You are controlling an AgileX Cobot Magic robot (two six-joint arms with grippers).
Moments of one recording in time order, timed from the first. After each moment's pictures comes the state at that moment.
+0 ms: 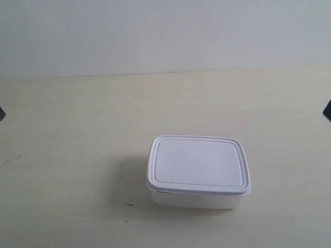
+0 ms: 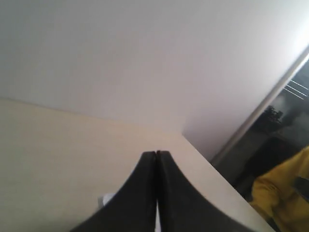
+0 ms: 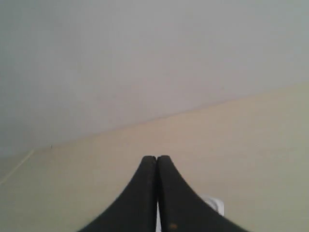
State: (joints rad) left arm 0.16 0.73 -0.14 0.96 -0.83 -1.41; right arm 0.00 0.58 -0.20 -1.20 -0.44 1.56
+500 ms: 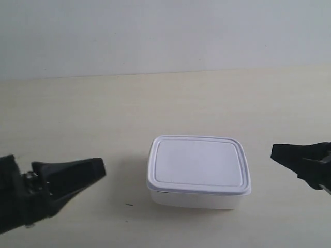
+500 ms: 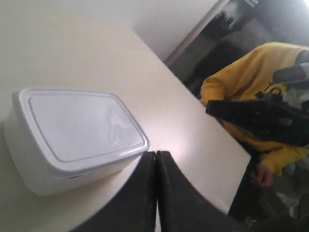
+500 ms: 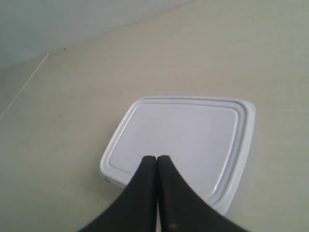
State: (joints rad) left arm -0.40 1.12 -0.18 0.68 -0.79 -1.15; right arm 0.00 0.94 -0.22 -1.40 -0.63 1.61
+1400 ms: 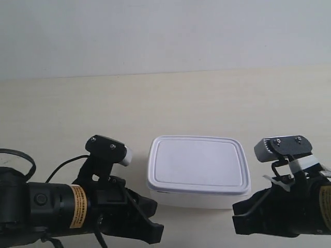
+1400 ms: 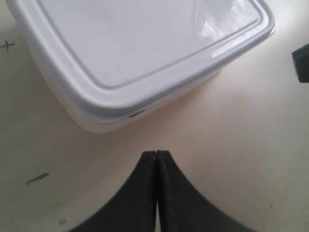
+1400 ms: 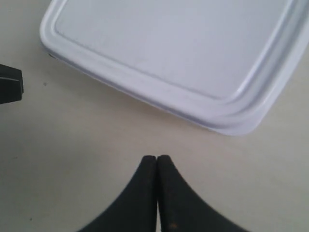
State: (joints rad) left arm -0.72 1.66 -0.53 0.46 -0.31 -0.79; right arm 0.43 1.33 -0.30 -1.44 -0.31 1.63
